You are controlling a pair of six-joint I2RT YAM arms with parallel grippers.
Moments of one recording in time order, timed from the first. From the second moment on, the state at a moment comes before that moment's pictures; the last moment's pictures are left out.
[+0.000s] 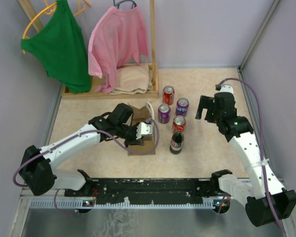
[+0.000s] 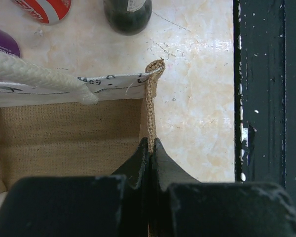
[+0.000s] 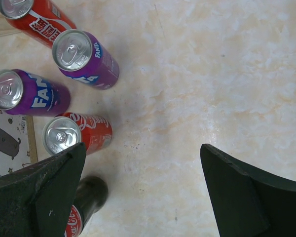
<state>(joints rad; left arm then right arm) -0.77 1.31 0.97 -0.58 0.59 0.64 0.25 0.96 0.99 -0.69 0.20 0.32</state>
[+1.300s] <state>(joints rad) -0.68 1.12 1.16 -0.36 0.24 0.48 0.25 1.50 1.58 -0.74 0.12 0.15</state>
